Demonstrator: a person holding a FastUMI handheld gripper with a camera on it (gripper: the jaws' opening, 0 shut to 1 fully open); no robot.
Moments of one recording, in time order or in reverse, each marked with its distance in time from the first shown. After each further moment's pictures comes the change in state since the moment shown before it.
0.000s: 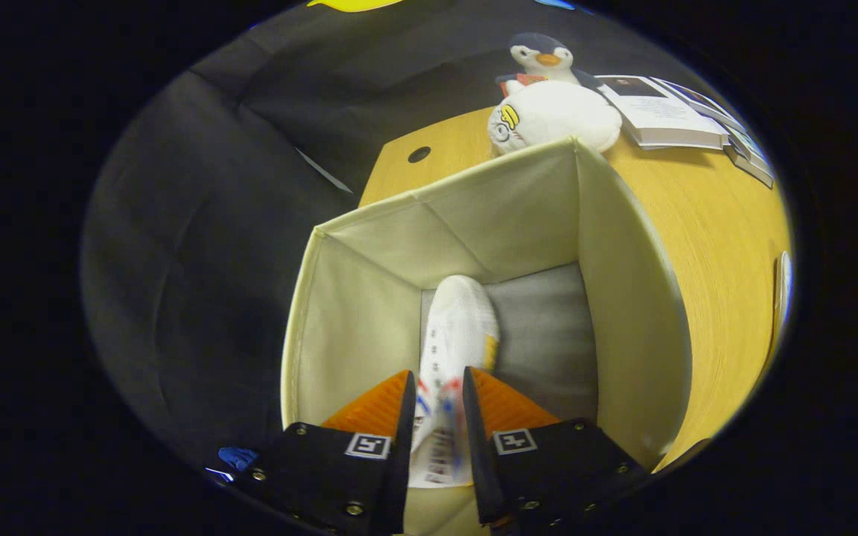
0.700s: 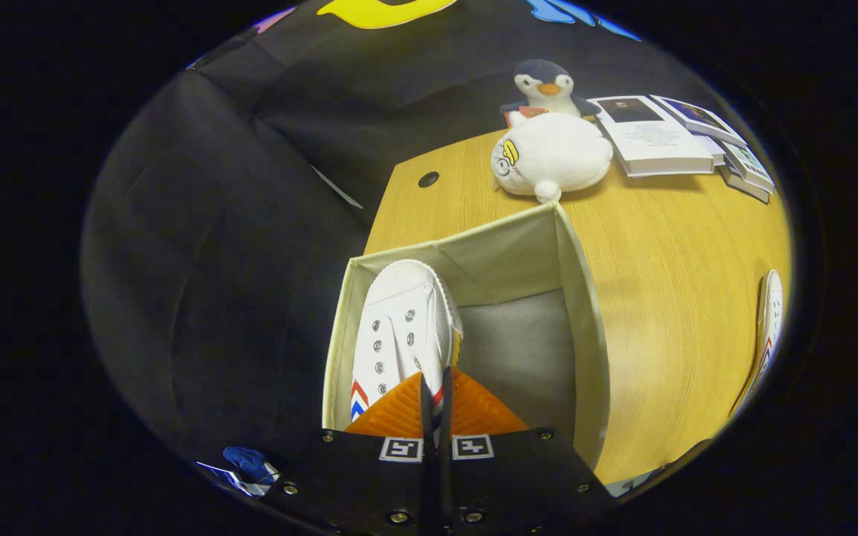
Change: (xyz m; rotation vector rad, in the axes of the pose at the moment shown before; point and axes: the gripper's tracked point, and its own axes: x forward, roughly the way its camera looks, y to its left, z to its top) arm -0.031 -0.004 0.008 0.002 -0.009 -0.029
